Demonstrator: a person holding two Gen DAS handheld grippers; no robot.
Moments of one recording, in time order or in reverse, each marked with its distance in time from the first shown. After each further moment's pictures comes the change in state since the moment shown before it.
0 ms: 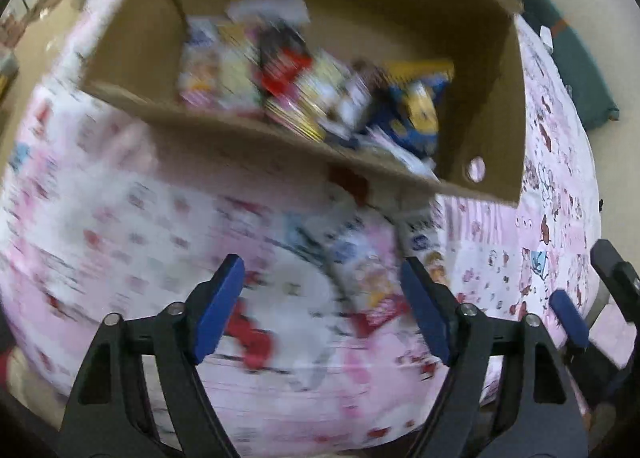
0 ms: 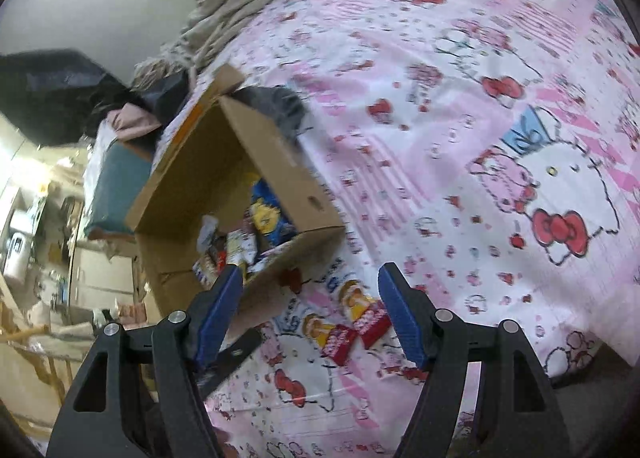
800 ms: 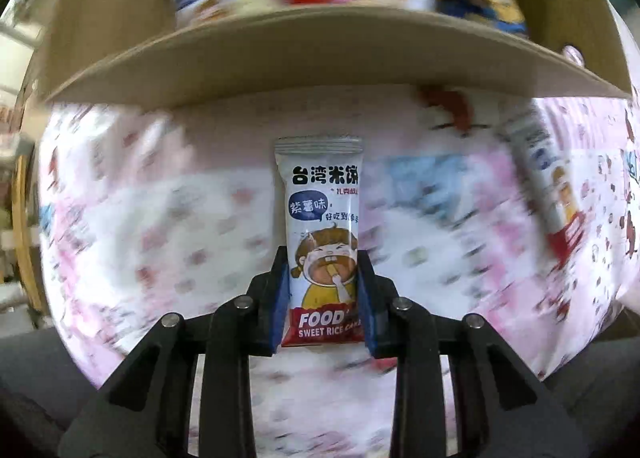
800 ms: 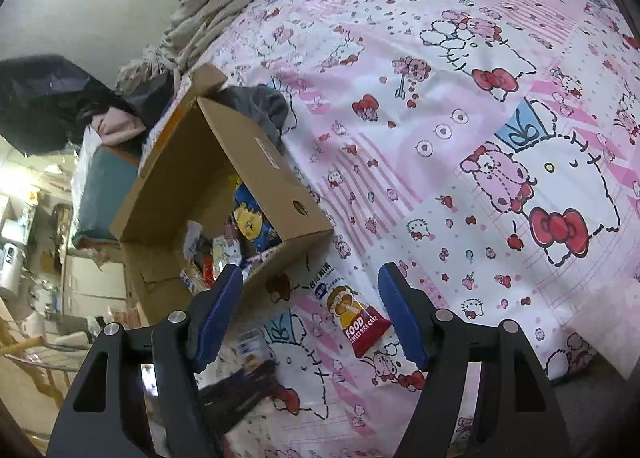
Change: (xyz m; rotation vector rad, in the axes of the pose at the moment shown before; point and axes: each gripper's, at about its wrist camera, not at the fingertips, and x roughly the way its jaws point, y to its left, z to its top) left arm 0.028 0.042 0.006 0.267 0.199 0.259; right arm 0.016 0.001 0.005 0.003 0.020 -0.041
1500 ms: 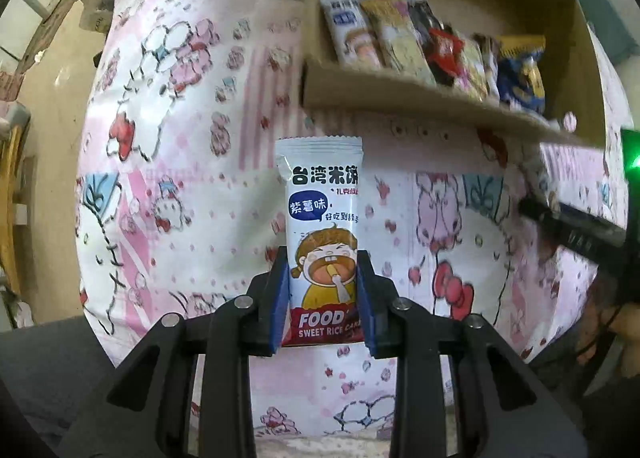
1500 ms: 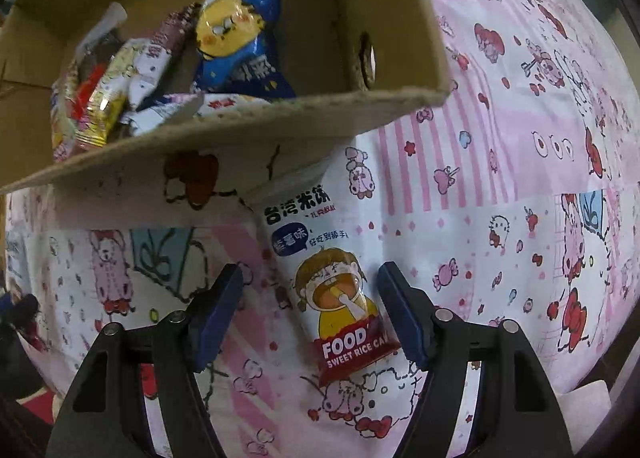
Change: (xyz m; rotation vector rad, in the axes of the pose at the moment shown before) left arm -0.041 0.100 -0.017 -0.073 -0.088 -0.093; right arm 0.147 0.055 -0.047 -0.561 0.327 -0.476
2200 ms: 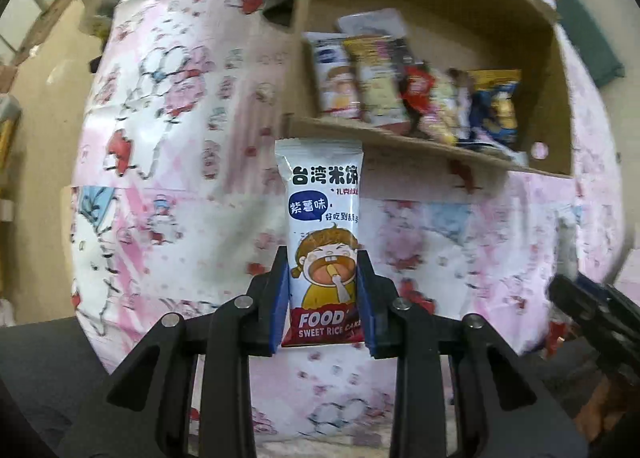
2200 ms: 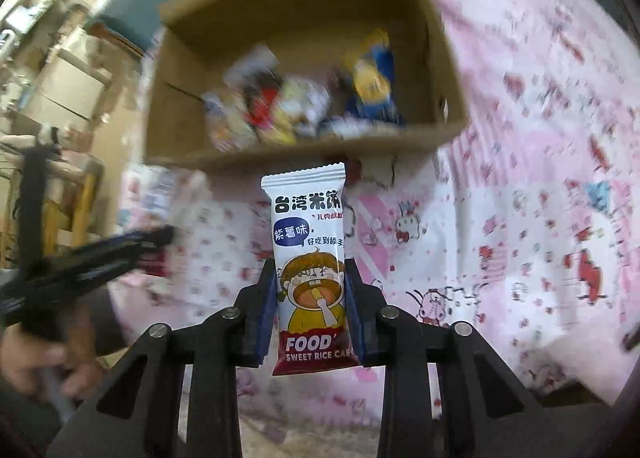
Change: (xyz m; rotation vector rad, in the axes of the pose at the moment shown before) left arm -0.024 -0.012 0.002 -0.022 -0.055 -0.095; right arm -0.126 0.035 -0.062 -0.044 -0.161 0.301
